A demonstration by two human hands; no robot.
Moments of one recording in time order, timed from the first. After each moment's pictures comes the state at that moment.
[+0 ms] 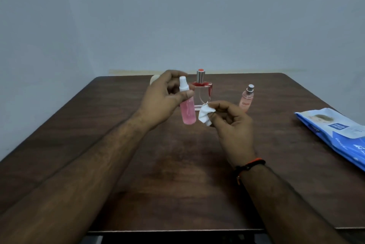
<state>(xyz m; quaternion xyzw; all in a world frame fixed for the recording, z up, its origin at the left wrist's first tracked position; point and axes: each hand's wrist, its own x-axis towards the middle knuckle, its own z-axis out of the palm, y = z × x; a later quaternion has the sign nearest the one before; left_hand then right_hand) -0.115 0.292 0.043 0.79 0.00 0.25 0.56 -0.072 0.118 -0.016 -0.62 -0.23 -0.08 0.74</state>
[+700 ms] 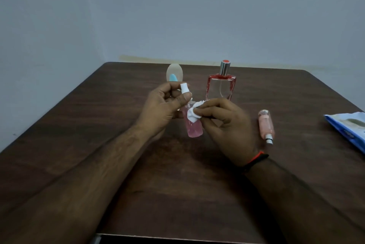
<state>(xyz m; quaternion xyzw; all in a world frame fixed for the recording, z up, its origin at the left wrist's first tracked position) -0.133 0.328 0.000 0.67 0.06 0.24 0.70 -0.070 0.161 -0.022 -0.71 -0.47 -0.22 0.47</state>
